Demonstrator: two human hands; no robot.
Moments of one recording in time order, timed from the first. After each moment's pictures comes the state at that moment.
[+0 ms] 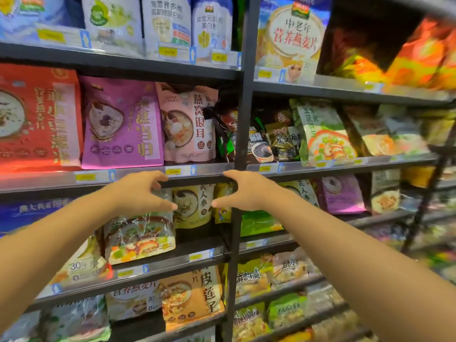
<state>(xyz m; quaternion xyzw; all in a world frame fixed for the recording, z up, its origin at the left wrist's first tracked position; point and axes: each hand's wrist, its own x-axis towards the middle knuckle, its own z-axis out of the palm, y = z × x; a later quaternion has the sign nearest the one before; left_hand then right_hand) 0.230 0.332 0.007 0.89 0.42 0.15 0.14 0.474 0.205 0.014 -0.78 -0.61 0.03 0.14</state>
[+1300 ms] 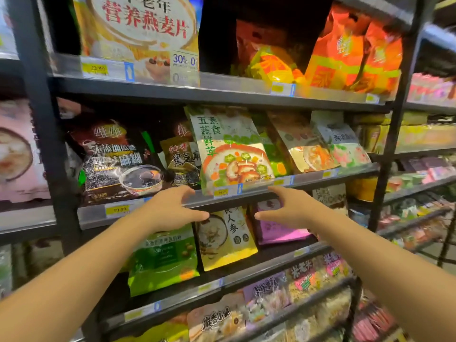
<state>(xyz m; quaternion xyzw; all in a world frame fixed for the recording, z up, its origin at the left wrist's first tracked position) 0.701 0.278 0.006 0.92 0.33 0.16 0.16 0.950 0.094 -0.003 -0.84 -0.50 0.01 0.20</state>
